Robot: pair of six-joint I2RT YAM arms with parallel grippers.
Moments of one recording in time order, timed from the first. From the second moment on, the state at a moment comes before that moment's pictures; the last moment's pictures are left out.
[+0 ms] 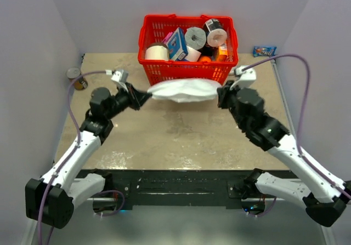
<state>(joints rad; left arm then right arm) -0.28 1.01 0.79 0.18 0.46 -0.42 0.73 0.97 1.15 -0.36 0.53 0.29</state>
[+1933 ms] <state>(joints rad) -0.82 1.10 0.43 0.11 0.13 -0.66 0.85 1.33 0.91 -0.46 0.29 0.73</state>
